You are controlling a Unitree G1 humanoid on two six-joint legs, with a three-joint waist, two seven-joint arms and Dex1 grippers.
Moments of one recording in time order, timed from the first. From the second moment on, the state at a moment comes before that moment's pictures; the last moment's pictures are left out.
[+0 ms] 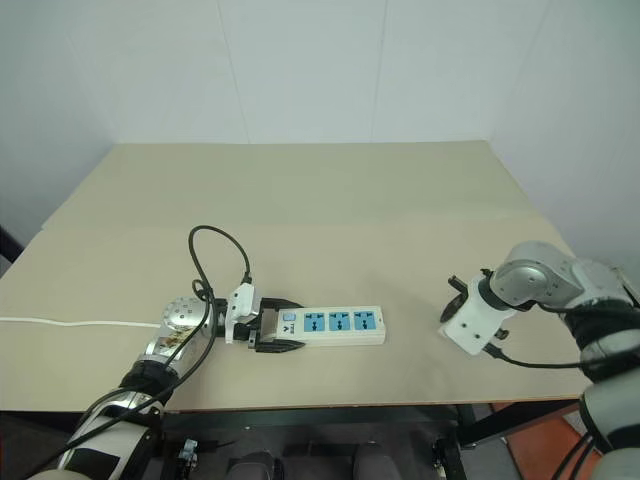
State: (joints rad) left arm -0.56 0.36 -0.18 0.68 -0.17 -0.33 -1.38; right arm -0.75 -1.02 0.51 0.48 -0.06 -0.71 1.40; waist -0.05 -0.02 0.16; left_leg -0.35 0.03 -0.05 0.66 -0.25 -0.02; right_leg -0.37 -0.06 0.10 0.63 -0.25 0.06
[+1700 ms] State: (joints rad) left arm -0.64 0.36 -0.20 0.76 -0.16 -0.37 -1.43; right arm -0.46 -0.40 0.18 0.07 0.39 0.23 1.10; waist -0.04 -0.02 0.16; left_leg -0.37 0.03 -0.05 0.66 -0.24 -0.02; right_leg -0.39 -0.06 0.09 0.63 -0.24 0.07
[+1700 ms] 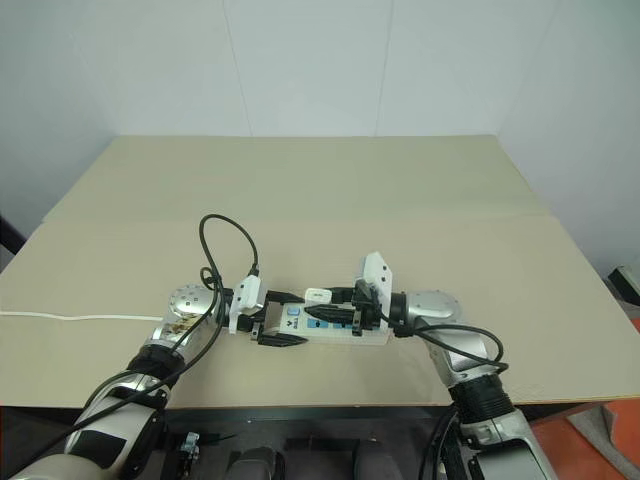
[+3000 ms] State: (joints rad) left arm -0.63 0.35 -0.20 0.74 -0.16 -0.36 -1.42; right arm -0.55 -0.38 0.20 0.25 0.28 0.10 1.18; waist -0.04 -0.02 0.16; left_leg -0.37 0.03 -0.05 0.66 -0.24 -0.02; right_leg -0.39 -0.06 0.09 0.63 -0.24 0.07
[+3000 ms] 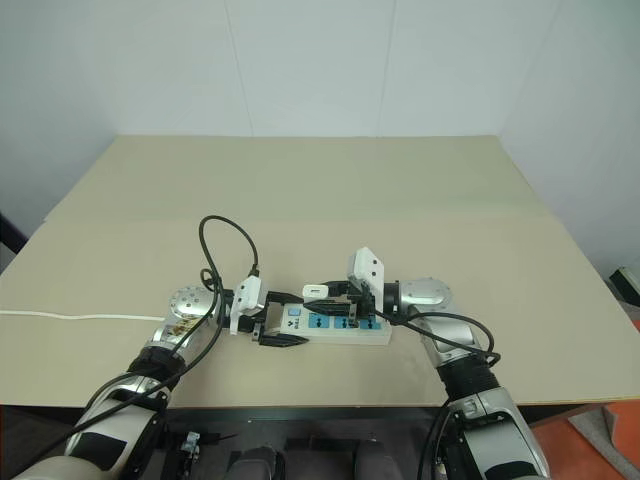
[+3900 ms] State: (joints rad) left arm -0.63 0.34 -0.21 0.74 -0.16 -0.36 -1.40; right arm -0.55 -0.40 0.22 0.32 0.26 0.00 1.20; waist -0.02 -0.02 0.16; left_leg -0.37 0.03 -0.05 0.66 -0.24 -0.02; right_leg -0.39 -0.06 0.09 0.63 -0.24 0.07
